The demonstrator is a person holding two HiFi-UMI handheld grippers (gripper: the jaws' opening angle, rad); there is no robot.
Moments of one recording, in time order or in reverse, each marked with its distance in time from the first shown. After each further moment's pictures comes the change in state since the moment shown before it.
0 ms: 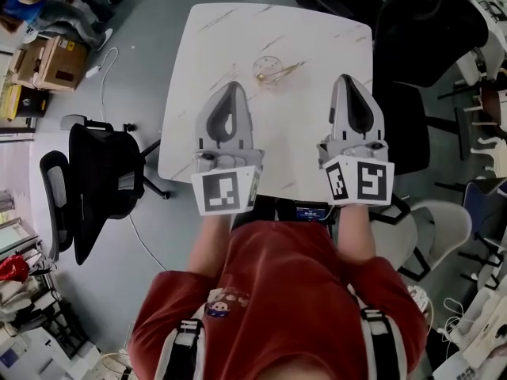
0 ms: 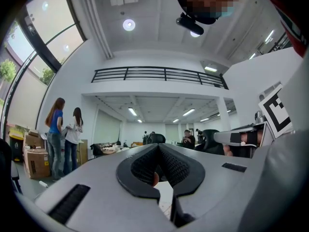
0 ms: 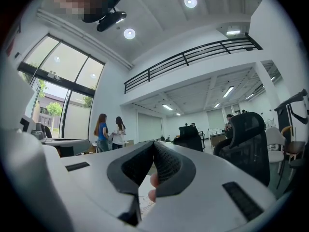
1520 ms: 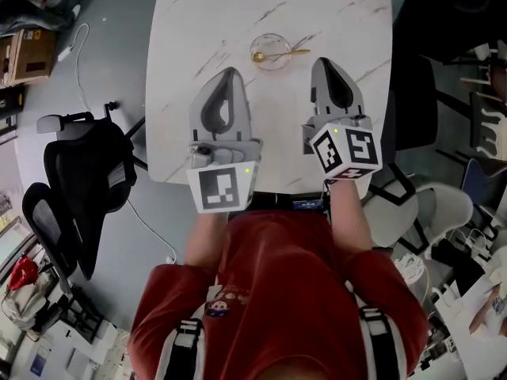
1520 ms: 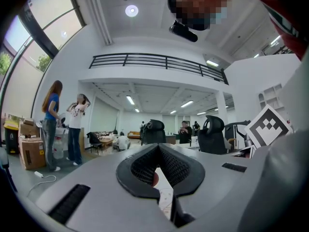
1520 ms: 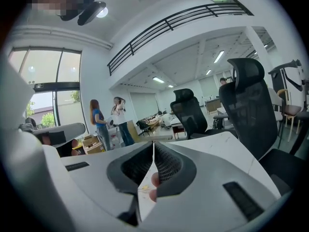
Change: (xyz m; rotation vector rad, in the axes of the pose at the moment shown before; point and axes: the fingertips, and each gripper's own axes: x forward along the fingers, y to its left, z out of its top) left arm 0.056 0.038 -0.105 -0.037 0.137 -0.042; right arm 0.079 0.006 -0.173 0.231 0.310 -0.033
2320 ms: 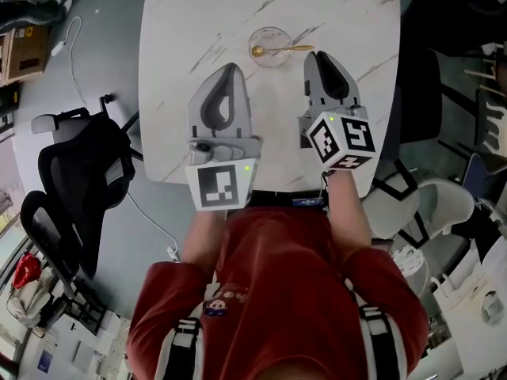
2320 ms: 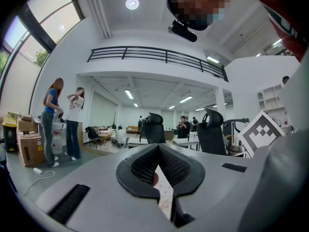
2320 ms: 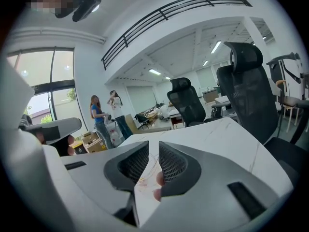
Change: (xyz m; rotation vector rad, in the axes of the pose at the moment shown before) left arm 0.017 0.003 -0.031 -0.018 0.066 -0.020; right arm 0.029 -0.012 -0.042 0.052 0.097 -0.012
